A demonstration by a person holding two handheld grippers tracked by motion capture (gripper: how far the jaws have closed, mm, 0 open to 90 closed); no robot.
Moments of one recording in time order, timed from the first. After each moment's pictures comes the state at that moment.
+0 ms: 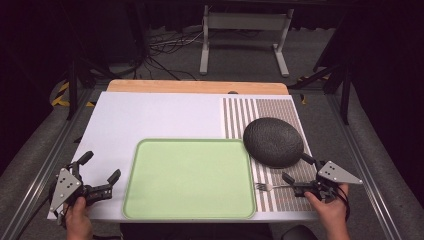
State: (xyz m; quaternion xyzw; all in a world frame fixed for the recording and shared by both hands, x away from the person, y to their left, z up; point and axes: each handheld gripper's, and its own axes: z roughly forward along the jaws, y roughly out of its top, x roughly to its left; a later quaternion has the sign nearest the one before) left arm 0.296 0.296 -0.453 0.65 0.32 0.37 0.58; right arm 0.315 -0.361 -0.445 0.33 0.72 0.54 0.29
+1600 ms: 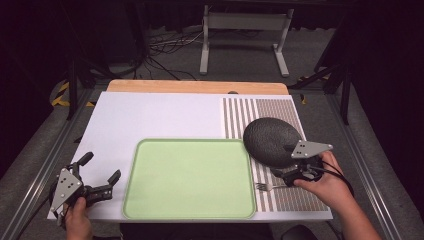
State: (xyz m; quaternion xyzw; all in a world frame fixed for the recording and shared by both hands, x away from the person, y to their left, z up) left arm 0.294 0.296 -0.453 0.66 0.32 0.37 0.57; right arm 0.353 -0.314 -0.385 0.25 0.88 0.35 0.21
